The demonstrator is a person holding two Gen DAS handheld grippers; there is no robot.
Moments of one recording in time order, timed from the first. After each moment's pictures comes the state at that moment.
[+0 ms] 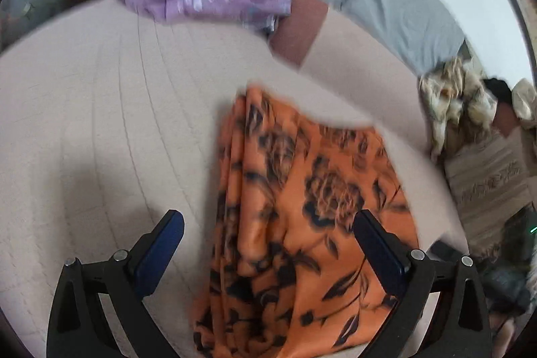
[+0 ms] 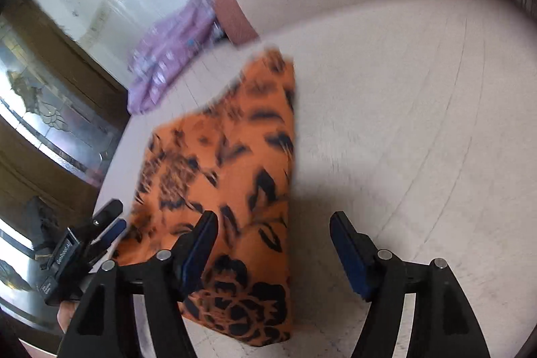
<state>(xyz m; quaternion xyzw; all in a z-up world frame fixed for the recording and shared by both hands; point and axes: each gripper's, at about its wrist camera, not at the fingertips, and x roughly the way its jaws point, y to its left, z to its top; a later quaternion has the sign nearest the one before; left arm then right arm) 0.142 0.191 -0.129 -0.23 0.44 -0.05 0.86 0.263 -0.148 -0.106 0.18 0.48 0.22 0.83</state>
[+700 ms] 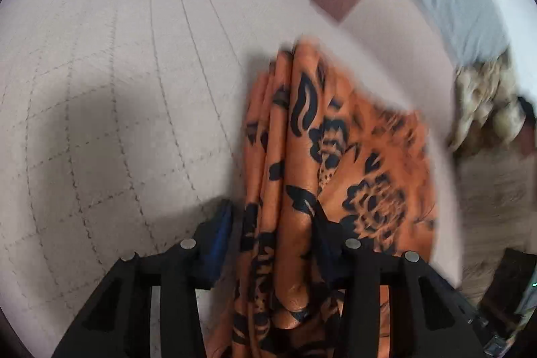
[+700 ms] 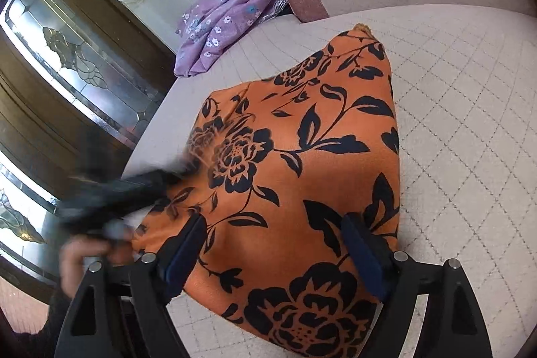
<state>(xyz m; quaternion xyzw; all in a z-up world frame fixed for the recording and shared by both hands) 0.186 0.223 -0.149 -0.28 0.50 -0.04 0.82 0.272 -0.102 -0.110 0.15 0.50 0.33 0.78</state>
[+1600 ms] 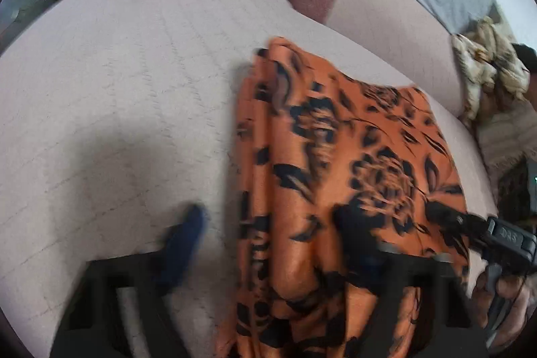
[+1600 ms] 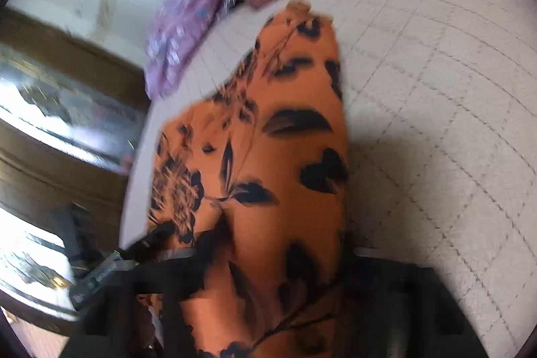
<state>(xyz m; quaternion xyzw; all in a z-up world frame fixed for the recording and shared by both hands) 0.182 0.191 -0.154 -0.18 0.49 -0.05 0.85 0.333 -0.106 -0.159 0.23 0.56 0.30 0.74</state>
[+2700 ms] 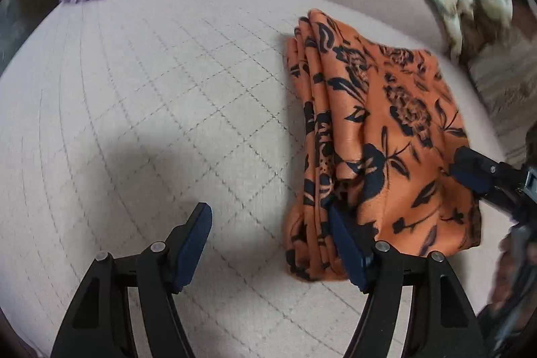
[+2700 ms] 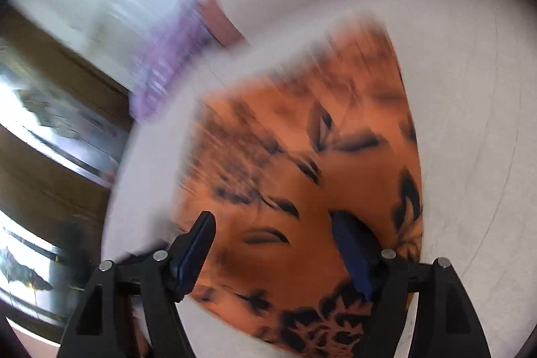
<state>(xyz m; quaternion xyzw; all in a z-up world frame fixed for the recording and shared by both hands) 0.145 0.078 -0.147 -0.09 0.53 -0.05 0.84 0.297 -0.205 -0.136 0.22 0.53 0.24 0.78</state>
